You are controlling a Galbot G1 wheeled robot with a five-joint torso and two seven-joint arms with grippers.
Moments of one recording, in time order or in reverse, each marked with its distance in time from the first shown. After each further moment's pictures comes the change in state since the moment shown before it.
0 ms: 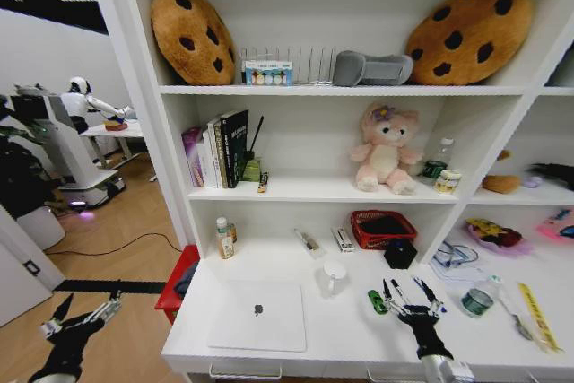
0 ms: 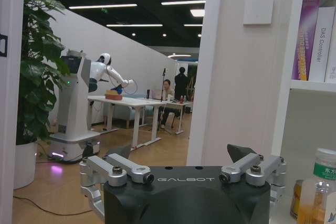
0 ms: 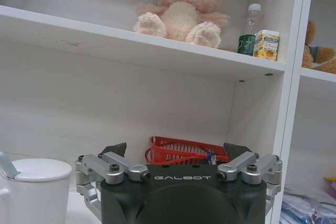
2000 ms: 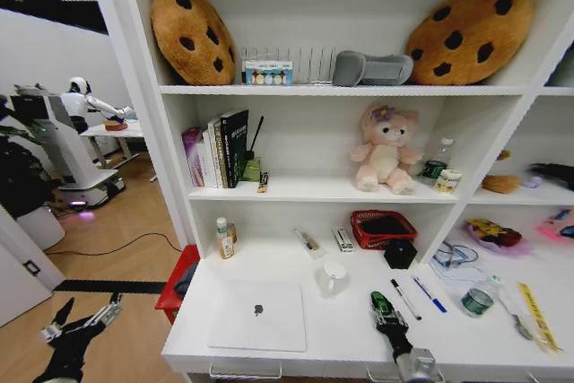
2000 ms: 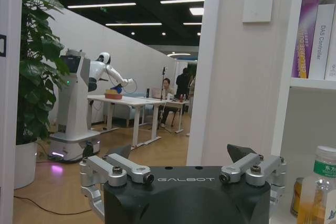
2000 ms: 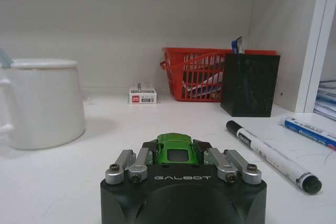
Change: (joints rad) left arm 0.001 0.005 0.001 0.001 0.003 0.004 -0.002; right arm 0.152 -0.054 -0.153 -0.257 0.159 -0.123 -0.011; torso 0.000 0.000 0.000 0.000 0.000
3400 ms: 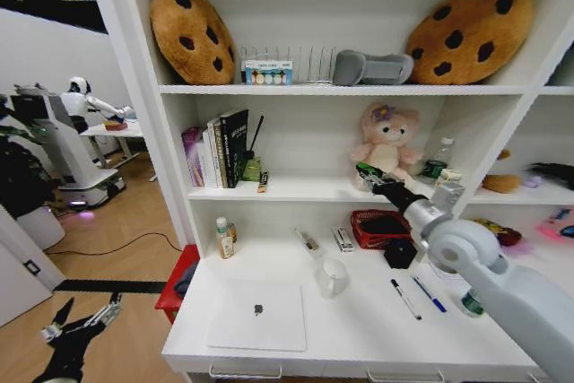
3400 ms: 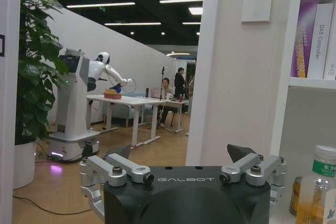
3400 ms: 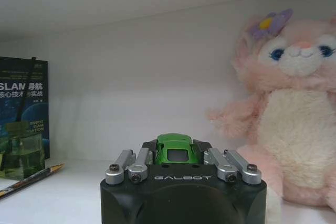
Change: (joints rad) left arm 0.000 0.000 0.000 0.000 0.000 0.000 0.000; right arm 0.968 -0.612 -0.383 0.272 0.829 -0.553 0.184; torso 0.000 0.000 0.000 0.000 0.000
